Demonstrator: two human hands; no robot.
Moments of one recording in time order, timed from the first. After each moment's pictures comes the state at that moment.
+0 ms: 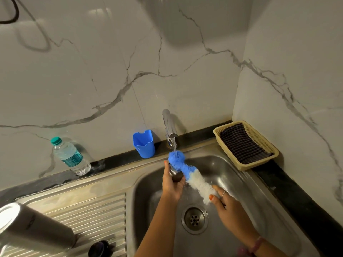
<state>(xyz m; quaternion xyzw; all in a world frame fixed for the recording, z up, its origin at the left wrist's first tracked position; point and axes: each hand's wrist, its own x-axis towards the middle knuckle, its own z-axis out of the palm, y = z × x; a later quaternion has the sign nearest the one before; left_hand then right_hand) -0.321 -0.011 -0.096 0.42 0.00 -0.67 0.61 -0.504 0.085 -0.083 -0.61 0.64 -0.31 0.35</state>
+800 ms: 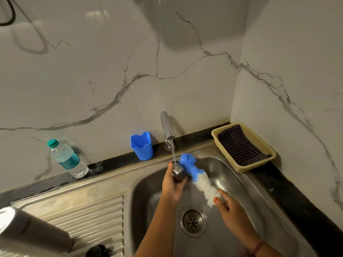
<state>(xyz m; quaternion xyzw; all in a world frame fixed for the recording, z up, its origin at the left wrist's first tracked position) -0.328 -0.012 -0.087 0.43 -0.01 -0.68 0.59 -0.514 0.085 -0.089 -0.57 0.66 -0.32 0.37</state>
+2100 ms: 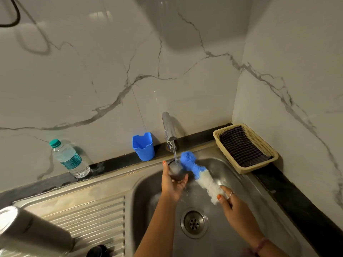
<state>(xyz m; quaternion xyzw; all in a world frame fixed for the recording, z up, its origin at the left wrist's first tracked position) -0.324 -0.014 -0.079 0.43 0.02 -0.68 0.59 -0.518 0.083 -0.074 -0.59 0.67 -0.31 0.33</state>
